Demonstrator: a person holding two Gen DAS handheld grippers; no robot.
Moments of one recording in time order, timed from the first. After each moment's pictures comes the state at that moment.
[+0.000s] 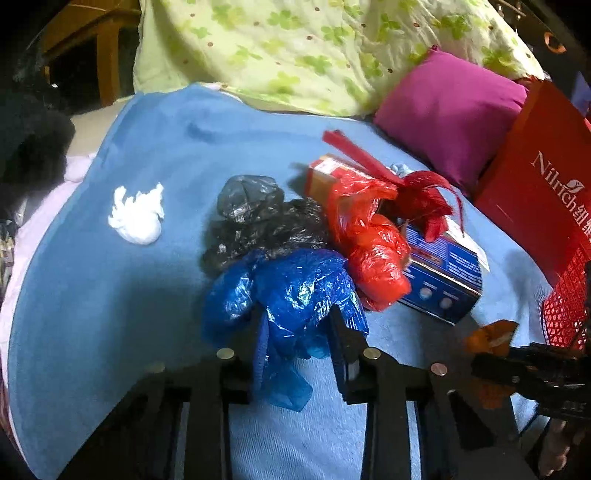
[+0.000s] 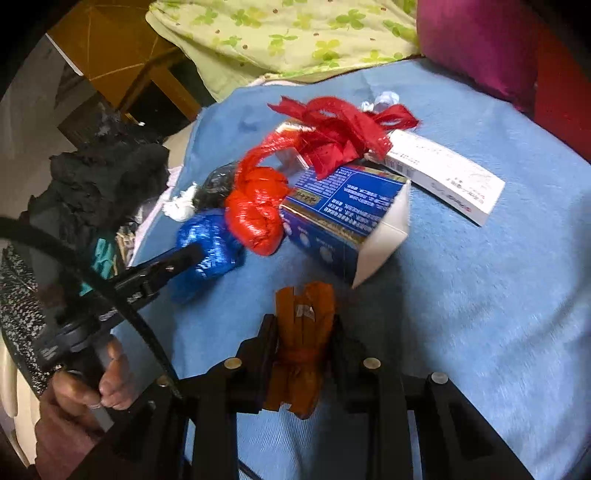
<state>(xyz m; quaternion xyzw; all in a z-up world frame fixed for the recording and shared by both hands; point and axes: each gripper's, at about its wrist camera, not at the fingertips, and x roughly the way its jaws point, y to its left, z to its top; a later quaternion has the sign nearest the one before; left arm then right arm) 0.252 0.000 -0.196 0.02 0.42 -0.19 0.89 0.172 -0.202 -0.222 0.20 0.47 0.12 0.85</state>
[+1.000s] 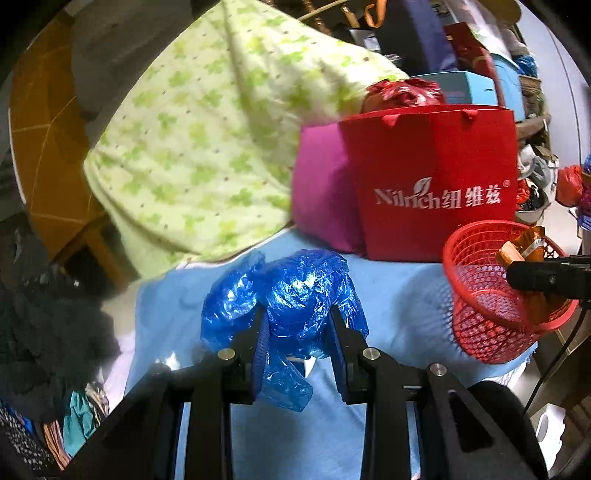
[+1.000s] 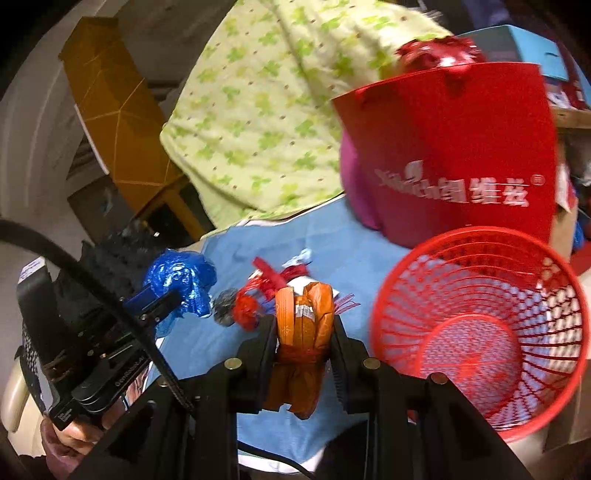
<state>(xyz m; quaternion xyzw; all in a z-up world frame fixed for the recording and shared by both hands) 0.049 -0.166 -0.023 0.23 0.21 -0.21 0.93 -0.038 -0.357 -0.047 0.24 0.28 0.02 0.93</state>
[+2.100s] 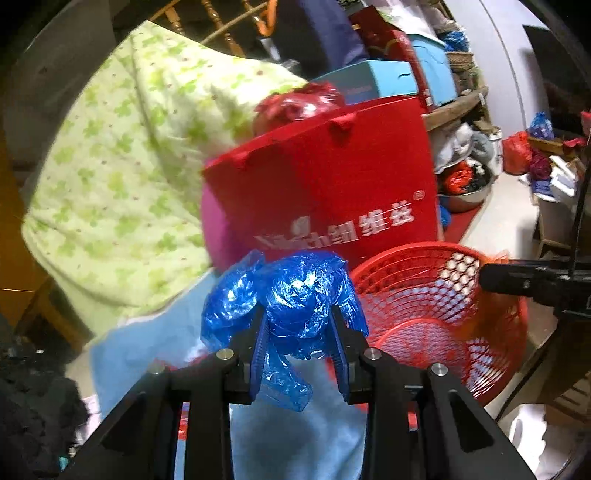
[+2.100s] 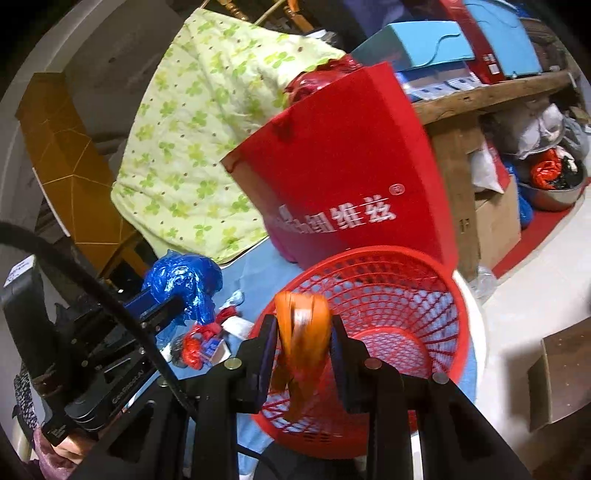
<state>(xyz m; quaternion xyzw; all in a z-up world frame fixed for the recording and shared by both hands) 0.015 -0.317 -0.028 0.29 0.19 -0.32 0.88 -0.099 -0.466 -0.062 0.30 0.24 -0.08 0.92</state>
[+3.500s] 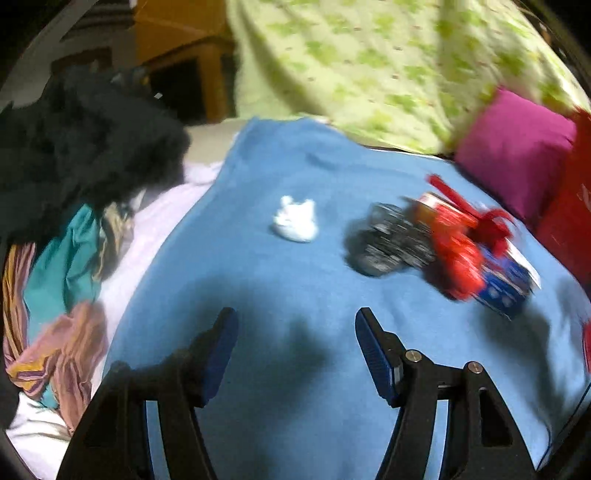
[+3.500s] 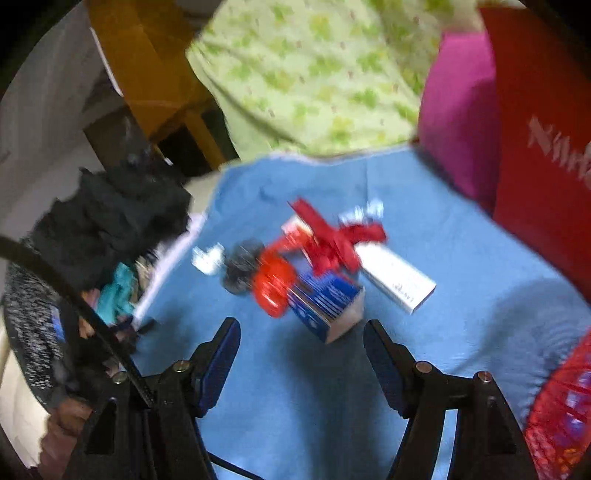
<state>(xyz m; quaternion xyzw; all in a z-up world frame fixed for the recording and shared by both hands) 0.212 0.100 -0.162 0.02 0.38 -0.02 0.93 0.156 -0.232 -0.150 0.17 0.40 0.11 0.90</state>
